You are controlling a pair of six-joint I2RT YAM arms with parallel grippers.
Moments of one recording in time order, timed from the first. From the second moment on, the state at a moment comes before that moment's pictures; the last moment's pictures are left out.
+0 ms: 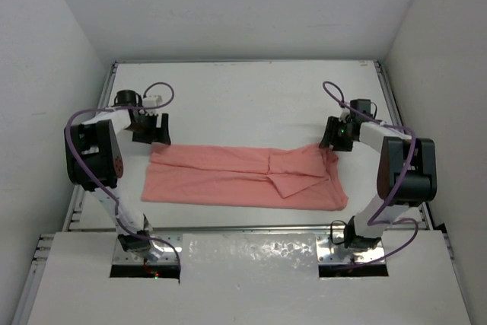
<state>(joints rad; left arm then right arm) 0.21 1.83 1.14 -0.53 0.36 0.25 -0.10 1.69 0.87 -0.27 -0.26 0.14</state>
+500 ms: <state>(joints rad) 0.24 1.82 1.05 -0.44 0.44 0.27 -0.12 1.70 0.84 -0.20 -0.22 0.13</state>
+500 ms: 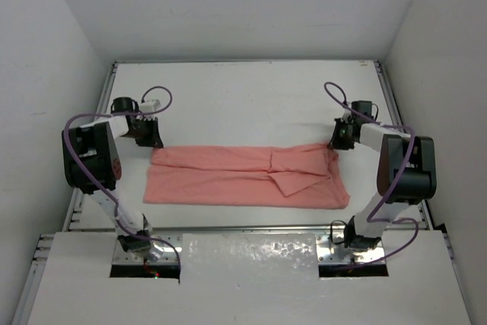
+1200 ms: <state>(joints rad) 0.26 1.71 0.95 -0.45 0.41 0.34 -0.13 1.77 1.11 -0.30 -0.21 0.07</state>
